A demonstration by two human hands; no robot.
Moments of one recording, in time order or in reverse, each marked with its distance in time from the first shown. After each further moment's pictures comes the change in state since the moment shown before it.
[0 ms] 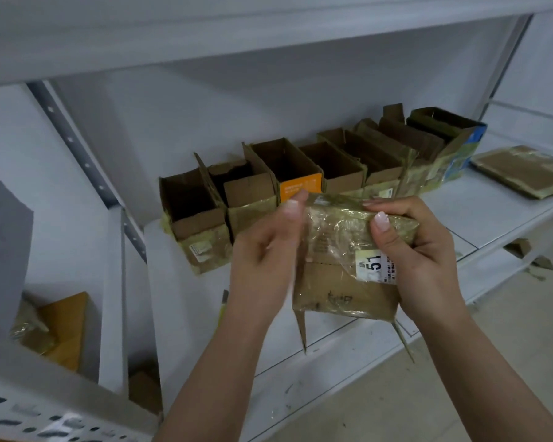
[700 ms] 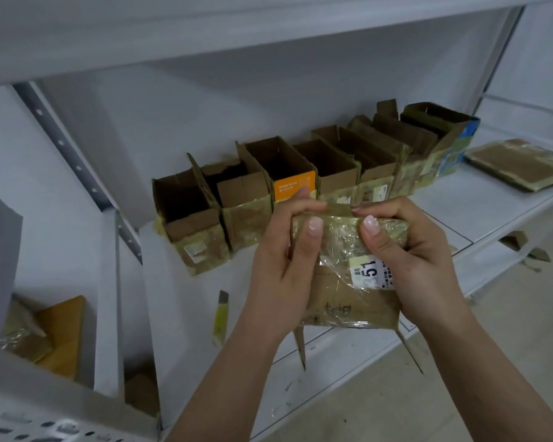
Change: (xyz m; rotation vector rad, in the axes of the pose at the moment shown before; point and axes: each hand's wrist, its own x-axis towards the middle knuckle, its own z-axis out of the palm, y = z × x) left_hand -0.005 -0.005 0.017 0.070 -0.109 0.171; right_hand -0.005 -0.007 -0.003 0.008 -0.056 0.021
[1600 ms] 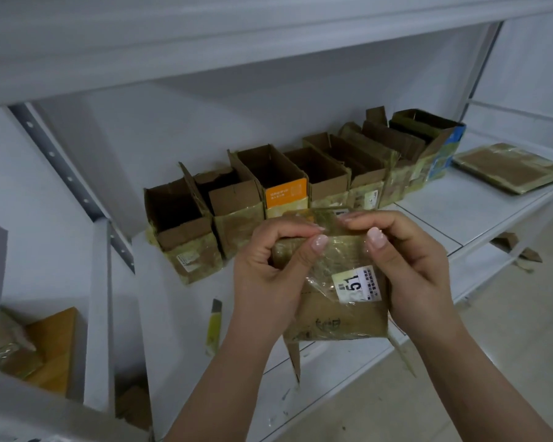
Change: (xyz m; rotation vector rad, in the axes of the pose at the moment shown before) left_hand 0.001 0.000 0.005 -0.109 0.103 0.079; right_hand -0.006 0.002 -0.004 0.080 -0.055 -0.158
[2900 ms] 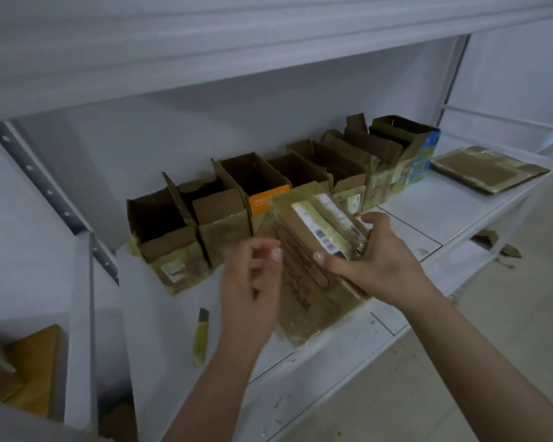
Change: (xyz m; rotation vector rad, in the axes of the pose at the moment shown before) left_hand -0.012 -0.034 -0.004 0.309 0.040 -0.092; right_hand 0.023 0.012 -0.029 -0.896 -0.122 0.621
